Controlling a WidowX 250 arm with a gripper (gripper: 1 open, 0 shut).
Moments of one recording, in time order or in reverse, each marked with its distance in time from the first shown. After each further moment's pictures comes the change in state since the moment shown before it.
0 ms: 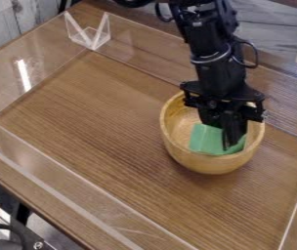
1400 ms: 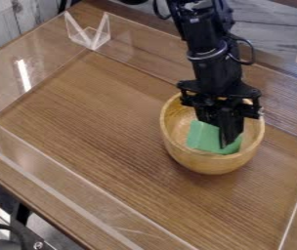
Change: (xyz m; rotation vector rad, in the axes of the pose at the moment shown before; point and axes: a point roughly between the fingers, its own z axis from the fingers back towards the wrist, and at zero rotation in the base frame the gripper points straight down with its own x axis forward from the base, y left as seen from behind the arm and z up) arm 0.000 0.006 0.000 -0.014 0.037 0.029
